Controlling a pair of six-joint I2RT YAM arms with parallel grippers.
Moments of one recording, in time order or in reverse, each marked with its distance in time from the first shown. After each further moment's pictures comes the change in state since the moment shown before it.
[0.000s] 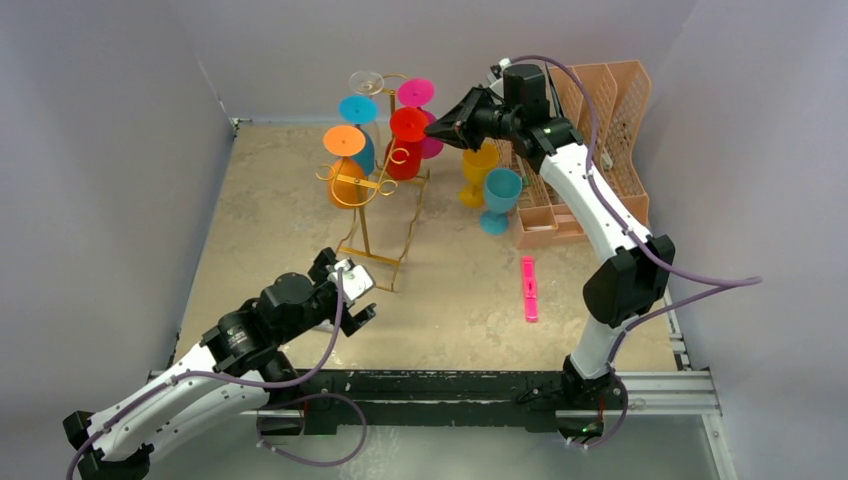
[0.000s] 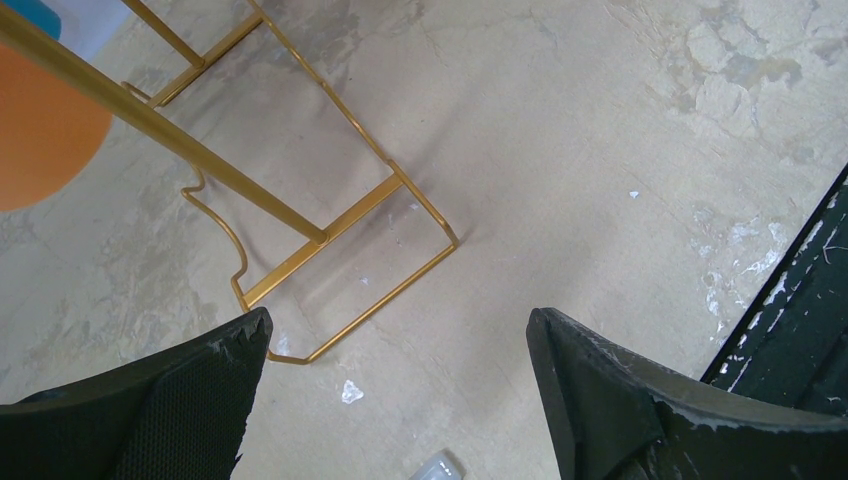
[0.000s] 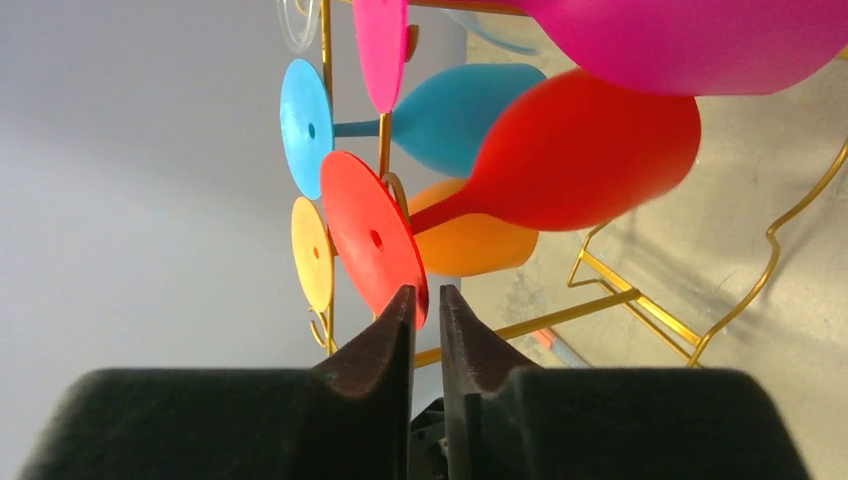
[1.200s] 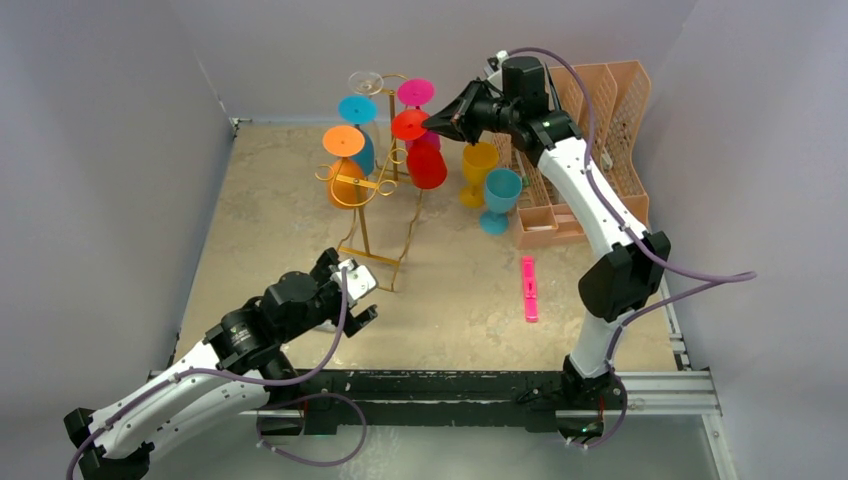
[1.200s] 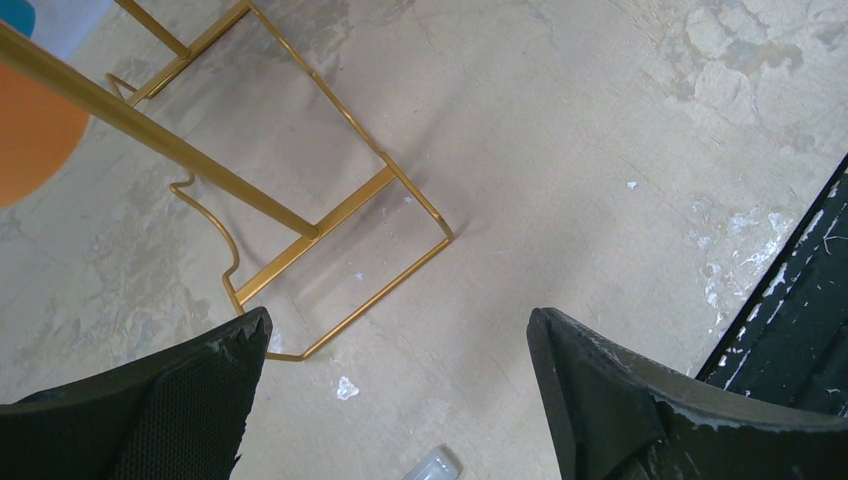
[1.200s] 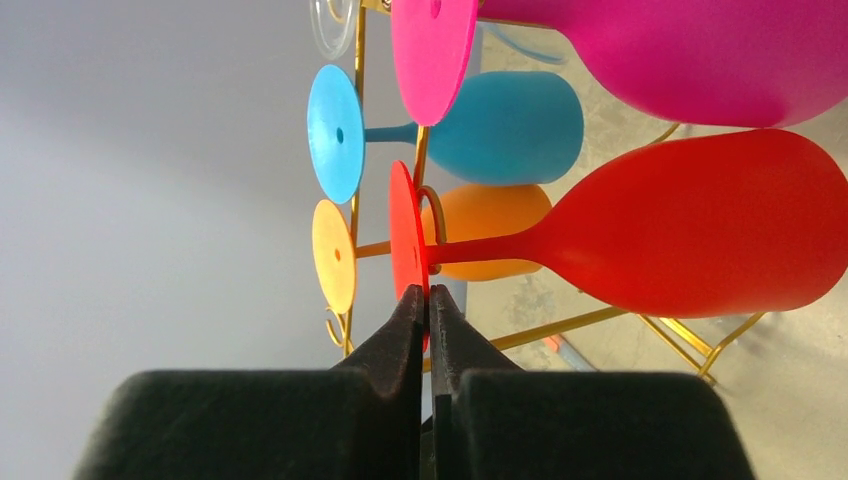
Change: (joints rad) left arm 0.000 0.024 0.000 -0.003 0.005 0.000; right arm 0.000 0.045 0.090 -0.043 -0.020 -0.018
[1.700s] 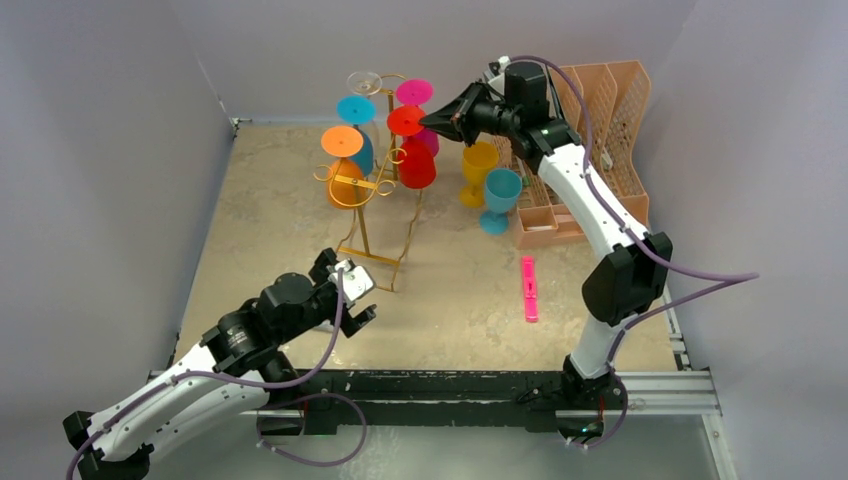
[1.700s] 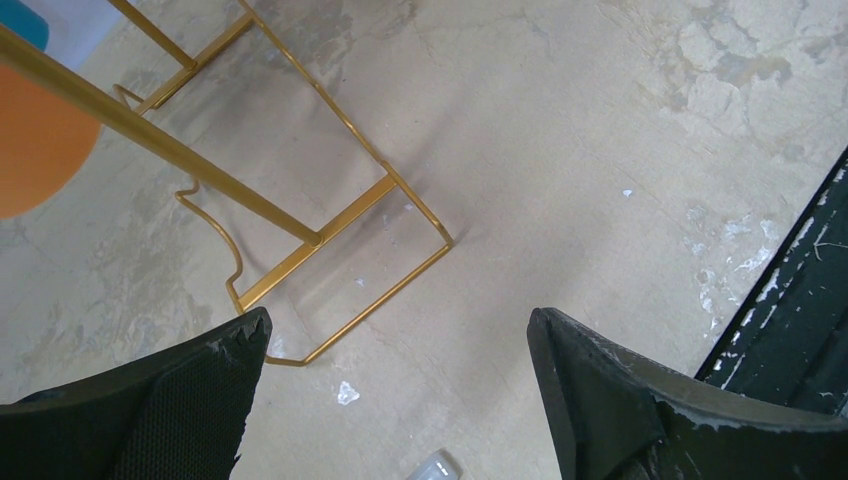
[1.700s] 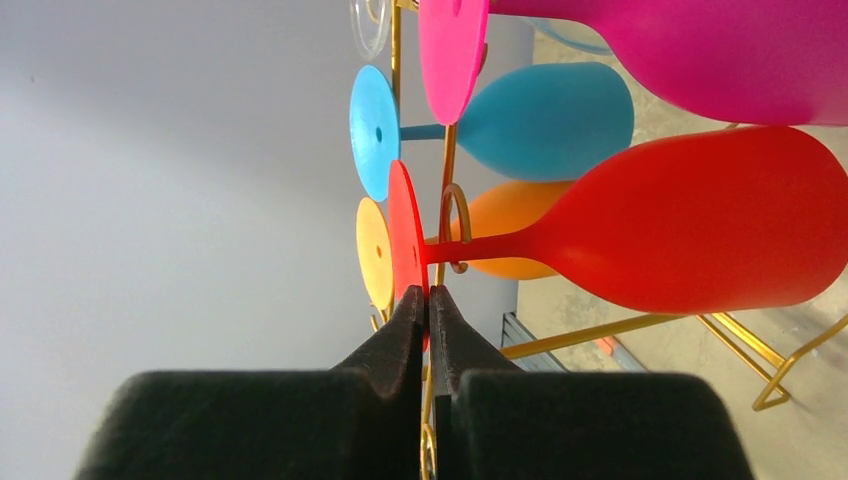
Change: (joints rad) left arm 0.000 -0.023 0.000 0.001 0.019 0.000; right arm -0.001 -0.030 -0.103 0.161 -0.051 0.138
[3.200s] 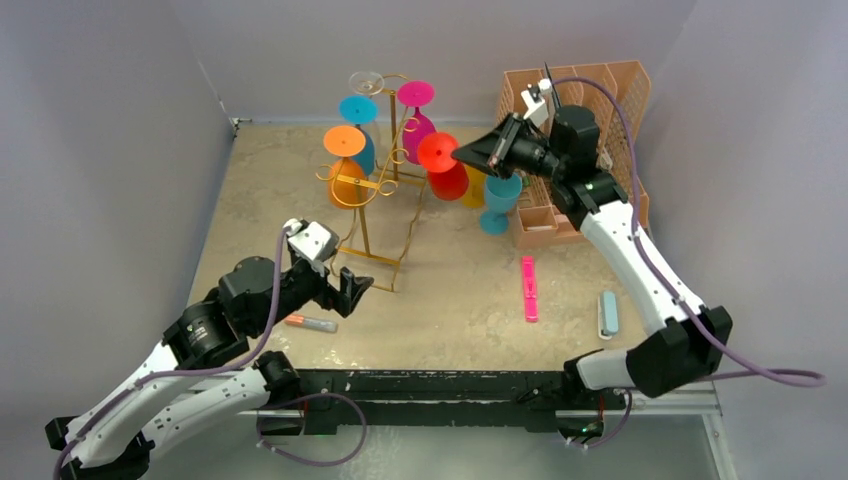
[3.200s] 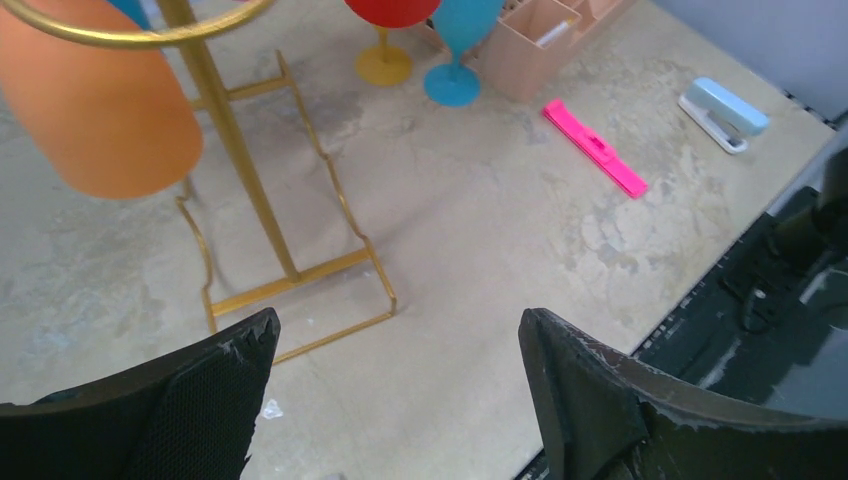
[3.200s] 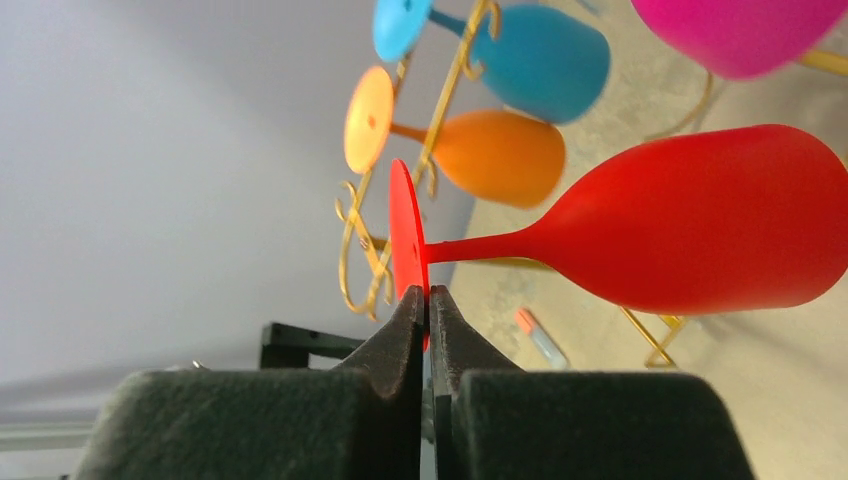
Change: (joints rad) left arm 0.000 0.043 0.300 -0.108 -0.097 -0.340; right arm -0.058 -0.398 -0.433 0.179 -0.029 -0.174
